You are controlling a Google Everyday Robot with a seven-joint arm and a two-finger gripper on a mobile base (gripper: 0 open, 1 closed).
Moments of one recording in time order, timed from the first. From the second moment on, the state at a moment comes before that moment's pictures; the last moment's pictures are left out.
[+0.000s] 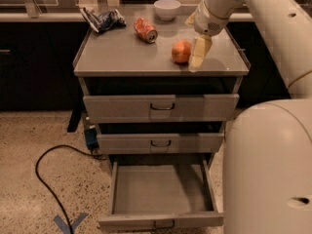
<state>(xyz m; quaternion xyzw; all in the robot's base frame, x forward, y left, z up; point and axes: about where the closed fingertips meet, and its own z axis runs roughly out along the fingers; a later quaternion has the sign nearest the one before) 0.733 -0.119 0.895 -0.70 0.68 0.01 0.24</state>
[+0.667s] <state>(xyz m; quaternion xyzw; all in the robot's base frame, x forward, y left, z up) 0.767 -0.101 0.867 -0.72 0.66 0.02 0.23</state>
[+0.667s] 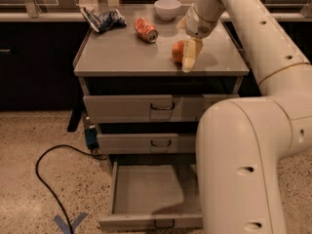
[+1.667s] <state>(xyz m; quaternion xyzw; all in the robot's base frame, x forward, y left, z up) 0.789 -0.091 0.851 -0.73 0.65 0.00 0.21</state>
